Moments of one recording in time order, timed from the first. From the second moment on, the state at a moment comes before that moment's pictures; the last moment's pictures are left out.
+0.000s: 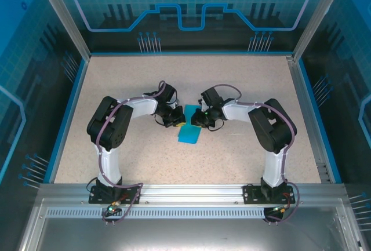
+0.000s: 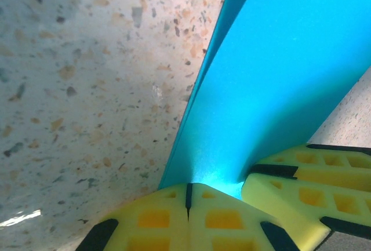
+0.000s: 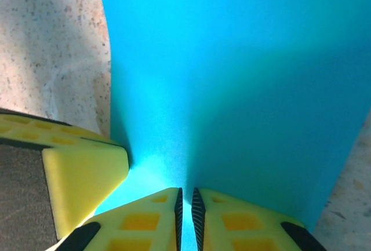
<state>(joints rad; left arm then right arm) -0.42 1.98 1.17 -0.42 0.52 -0.77 0.54 1.93 1.09 -0.25 -0.43 0.69</state>
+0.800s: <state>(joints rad) -0.42 1.98 1.18 -0.43 0.52 -0.79 0.51 1.77 1.10 -0.25 -0.40 0.60</state>
